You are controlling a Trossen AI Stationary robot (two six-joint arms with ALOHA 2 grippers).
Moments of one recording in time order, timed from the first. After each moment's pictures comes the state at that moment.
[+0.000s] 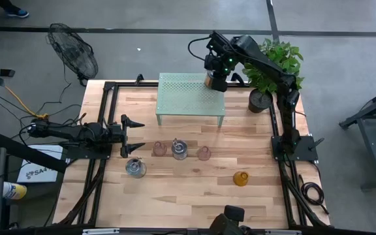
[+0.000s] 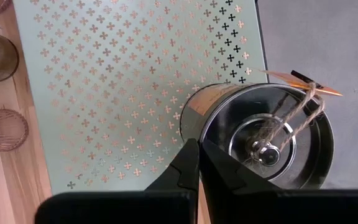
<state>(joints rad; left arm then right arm) -0.19 0.06 0.04 0.05 -0.31 -0.01 -0.63 2.02 2.31 -1.49 -0.08 -0.43</state>
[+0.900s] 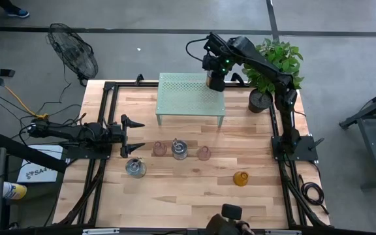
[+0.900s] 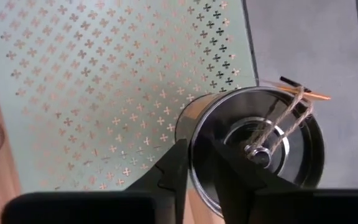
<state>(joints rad) -0.19 0.06 0.04 0.05 -0.31 -0.01 -0.62 2.05 2.31 -1.46 -0.02 -0.41</state>
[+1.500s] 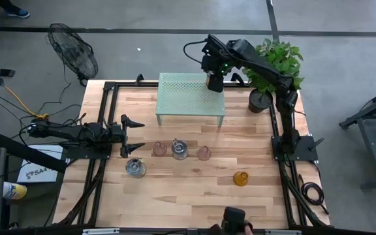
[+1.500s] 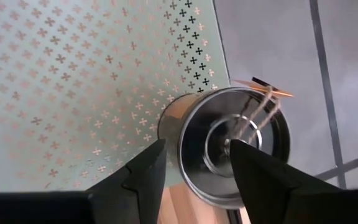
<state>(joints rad) -0.19 0.06 0.04 0.05 -0.31 -0.01 -0.57 2.02 2.31 -1.44 0.12 -0.36</state>
